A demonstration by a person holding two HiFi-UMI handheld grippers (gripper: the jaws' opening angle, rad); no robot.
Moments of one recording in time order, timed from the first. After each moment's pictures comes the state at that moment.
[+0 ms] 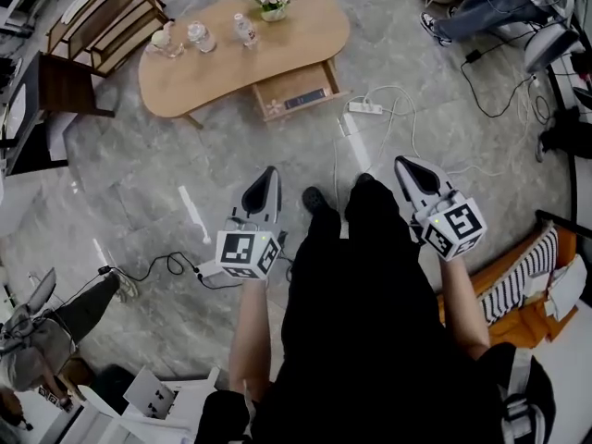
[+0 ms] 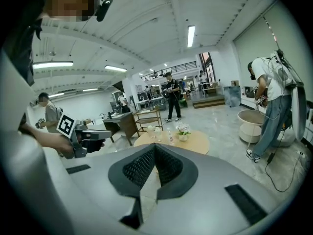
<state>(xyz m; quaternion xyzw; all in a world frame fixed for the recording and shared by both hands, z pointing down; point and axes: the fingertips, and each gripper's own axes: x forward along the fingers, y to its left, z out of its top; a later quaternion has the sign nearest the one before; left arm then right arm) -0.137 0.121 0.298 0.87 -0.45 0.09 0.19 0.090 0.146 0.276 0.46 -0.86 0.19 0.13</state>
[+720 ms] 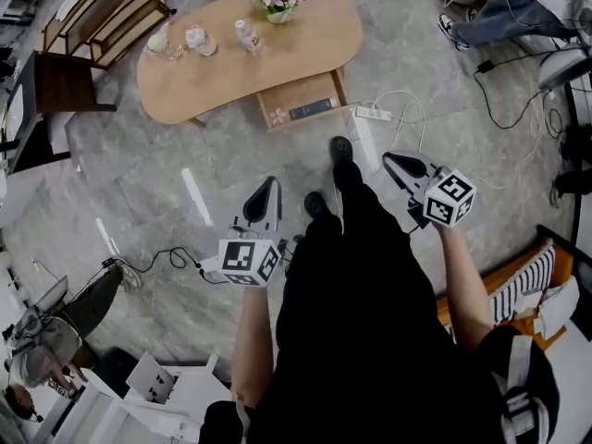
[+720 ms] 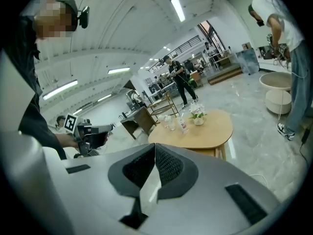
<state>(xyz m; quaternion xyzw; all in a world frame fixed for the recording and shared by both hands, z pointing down) -0.125 0.039 0.339 0.84 -0.48 0.12 0.25 0.103 0.027 0.384 0.32 -0.89 0.31 0.12</state>
